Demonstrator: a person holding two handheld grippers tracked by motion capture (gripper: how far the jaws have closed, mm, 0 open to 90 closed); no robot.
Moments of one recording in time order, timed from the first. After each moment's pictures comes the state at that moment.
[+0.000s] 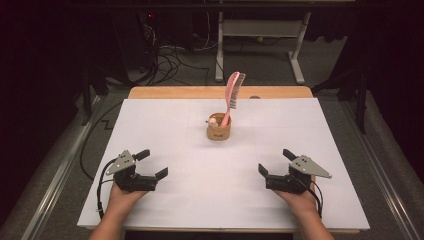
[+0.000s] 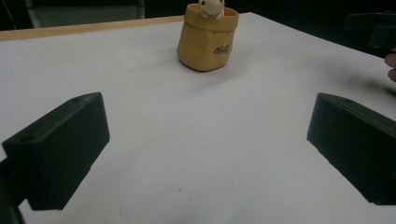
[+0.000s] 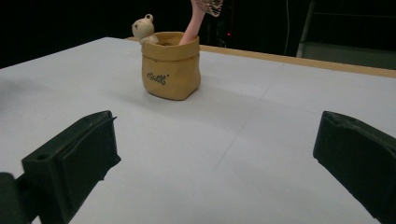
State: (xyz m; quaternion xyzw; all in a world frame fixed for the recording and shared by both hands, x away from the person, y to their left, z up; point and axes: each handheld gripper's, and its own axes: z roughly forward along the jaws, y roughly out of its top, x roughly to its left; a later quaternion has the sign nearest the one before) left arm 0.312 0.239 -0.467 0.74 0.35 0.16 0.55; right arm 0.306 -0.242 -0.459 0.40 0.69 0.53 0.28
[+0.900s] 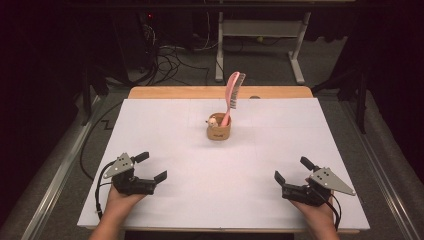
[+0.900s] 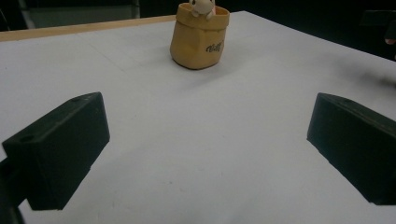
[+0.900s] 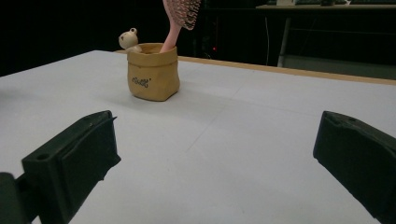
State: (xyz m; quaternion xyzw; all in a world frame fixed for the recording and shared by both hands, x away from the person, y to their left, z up) left arm 0.304 0.241 -0.465 0.74 0.34 0.15 0.56; right arm 0.276 -0.275 -0.459 0.41 0.67 0.54 0.31
